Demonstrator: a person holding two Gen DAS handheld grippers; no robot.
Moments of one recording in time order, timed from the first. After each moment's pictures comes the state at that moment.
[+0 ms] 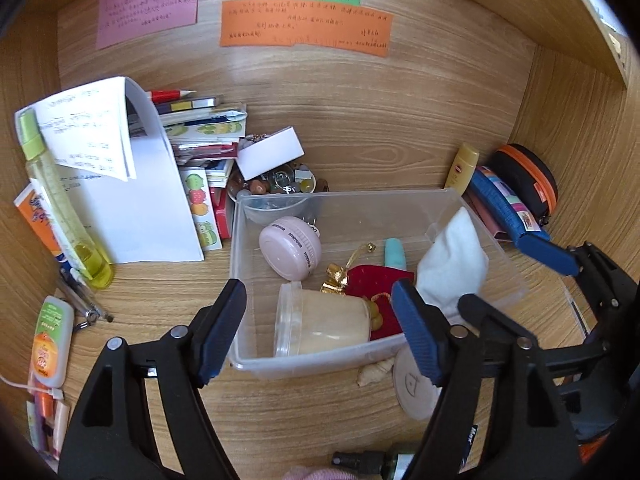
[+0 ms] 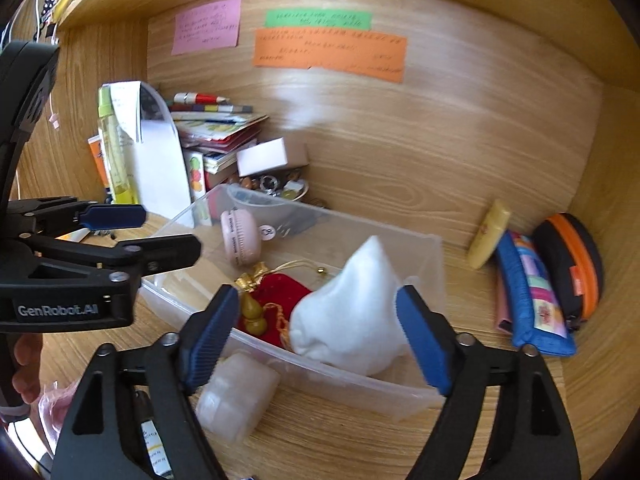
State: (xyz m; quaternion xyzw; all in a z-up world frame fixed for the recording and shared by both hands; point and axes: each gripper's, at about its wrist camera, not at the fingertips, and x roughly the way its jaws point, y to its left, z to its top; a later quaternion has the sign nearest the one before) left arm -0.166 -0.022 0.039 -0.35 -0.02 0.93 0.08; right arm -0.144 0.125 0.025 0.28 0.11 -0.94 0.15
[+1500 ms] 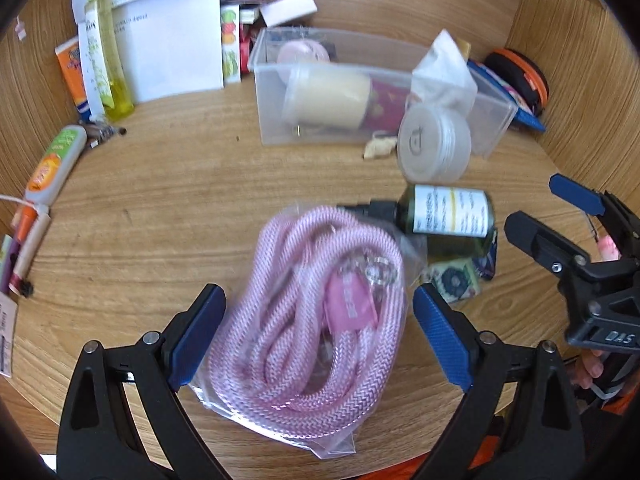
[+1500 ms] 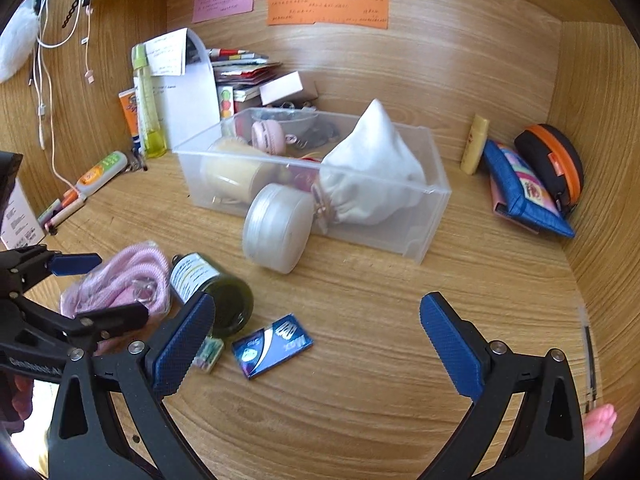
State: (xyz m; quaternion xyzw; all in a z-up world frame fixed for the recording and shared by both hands) left arm -0.048 -0.024 -0.051 -0.46 -0.03 0.89 0.06; right arm -0.048 0.149 -0.034 0.34 0.08 -0.92 0.17
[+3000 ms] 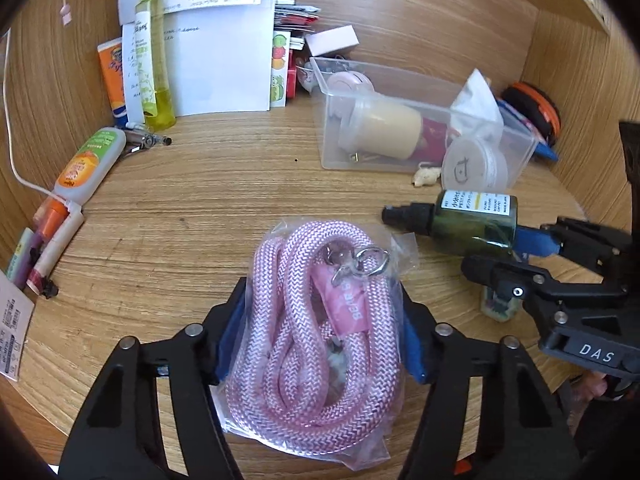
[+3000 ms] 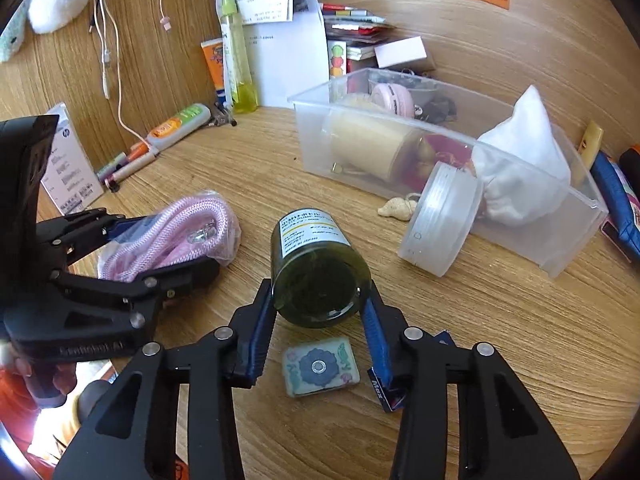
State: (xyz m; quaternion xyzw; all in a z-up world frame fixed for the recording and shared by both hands) left arm -0.032 -0.070 -0.051 -0.39 -0.05 0.92 0.04; right arm -0.053 0.083 -0.057 0.38 0.10 -0.87 0.30
